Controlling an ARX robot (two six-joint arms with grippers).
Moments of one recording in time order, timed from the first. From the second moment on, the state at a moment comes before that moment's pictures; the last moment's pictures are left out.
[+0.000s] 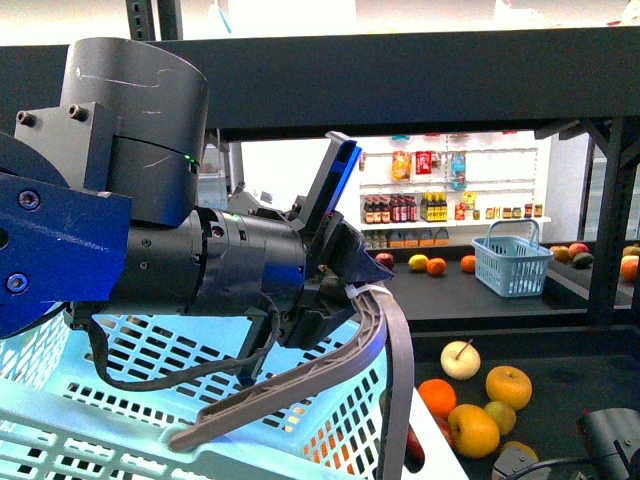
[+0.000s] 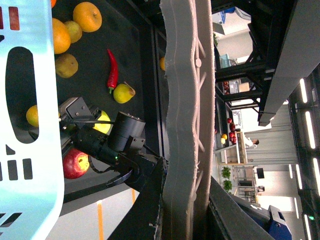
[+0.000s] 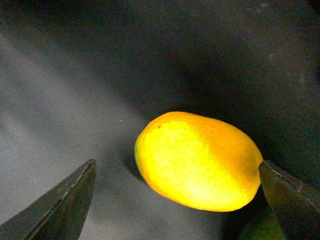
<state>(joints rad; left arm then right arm) -0.43 1.79 1.16 0.37 0.50 -1.04 -0.10 2.72 1.65 0.11 -0.36 -0.78</state>
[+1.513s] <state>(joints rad) -0.43 1.79 1.16 0.37 0.50 -1.04 -0.10 2.51 1.42 0.53 -0.35 -0.55</state>
